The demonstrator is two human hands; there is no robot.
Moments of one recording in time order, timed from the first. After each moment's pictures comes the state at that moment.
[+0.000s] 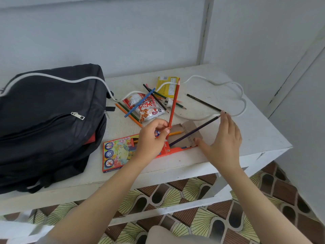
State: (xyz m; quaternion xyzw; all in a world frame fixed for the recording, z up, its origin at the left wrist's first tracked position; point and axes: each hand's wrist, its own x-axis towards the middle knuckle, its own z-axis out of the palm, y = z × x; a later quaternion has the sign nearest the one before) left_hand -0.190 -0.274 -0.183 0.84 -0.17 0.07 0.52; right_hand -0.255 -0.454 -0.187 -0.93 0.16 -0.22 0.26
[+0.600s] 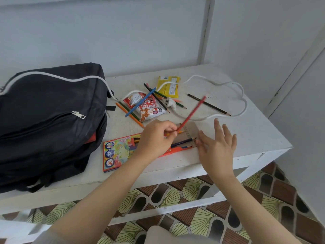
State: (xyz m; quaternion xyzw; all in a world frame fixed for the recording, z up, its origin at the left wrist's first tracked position) left_hand -0.188 -0.278 -0.173 0.88 -0.25 0.07 0.39; right_hand -0.257 -0.440 -0.211 -0.95 0.13 -0.25 0.17
